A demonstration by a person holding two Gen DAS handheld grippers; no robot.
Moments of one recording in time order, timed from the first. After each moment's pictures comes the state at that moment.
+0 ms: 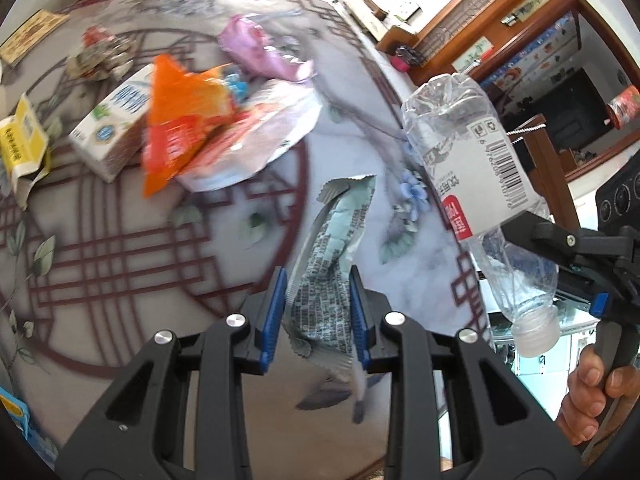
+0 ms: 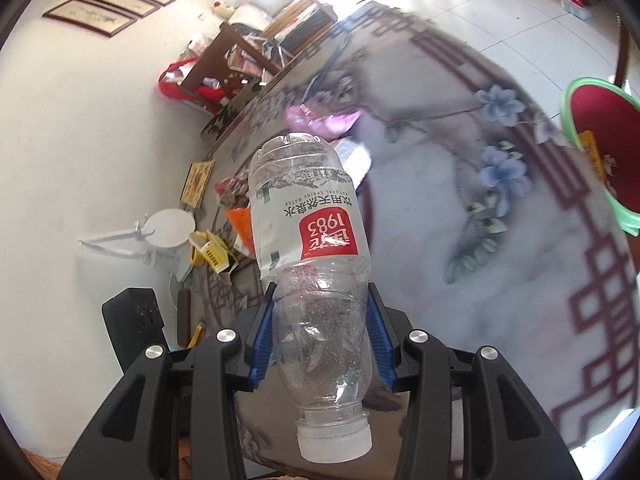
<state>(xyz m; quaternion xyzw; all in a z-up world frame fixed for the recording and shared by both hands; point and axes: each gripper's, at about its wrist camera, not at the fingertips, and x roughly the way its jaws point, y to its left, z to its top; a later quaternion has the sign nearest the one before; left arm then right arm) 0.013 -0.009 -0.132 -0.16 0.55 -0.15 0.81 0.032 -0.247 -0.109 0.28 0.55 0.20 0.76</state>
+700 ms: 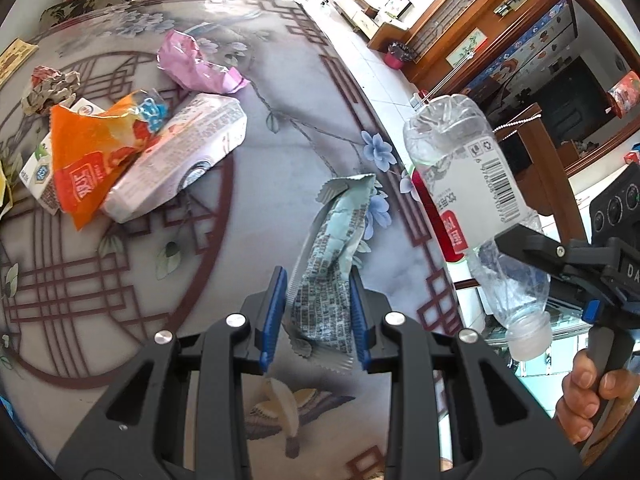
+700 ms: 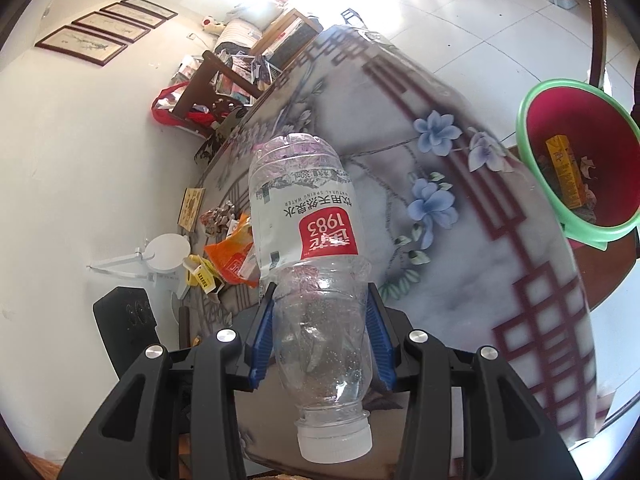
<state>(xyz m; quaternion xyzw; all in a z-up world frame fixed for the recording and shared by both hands) 0.037 -0.088 -0.125 -0.14 0.55 -0.15 0.81 0.048 -0.334 -0.115 0.31 0.55 0.20 0.75</state>
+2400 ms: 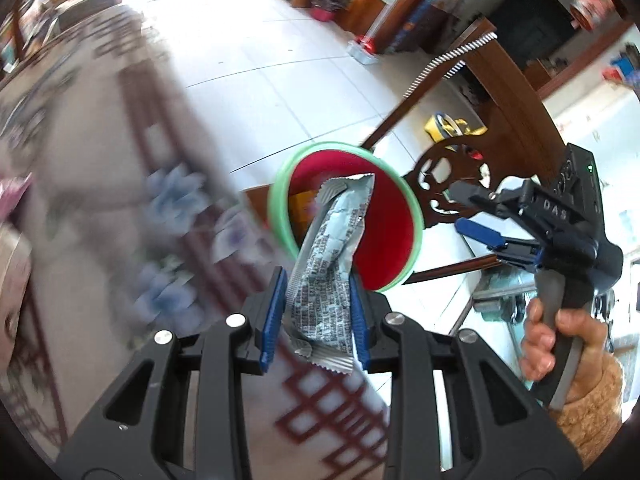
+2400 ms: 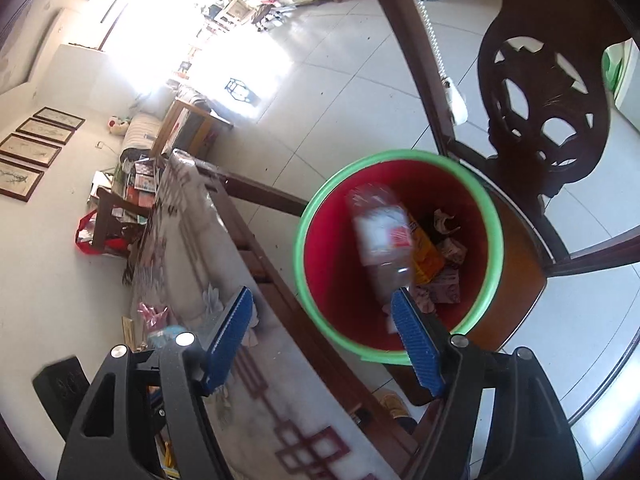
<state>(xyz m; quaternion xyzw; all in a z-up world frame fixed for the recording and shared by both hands) 0.140 -0.324 -0.133 -0.03 0.58 -0.26 0.77 0.105 -0.594 -0.175 0.38 0.51 0.01 0.77</state>
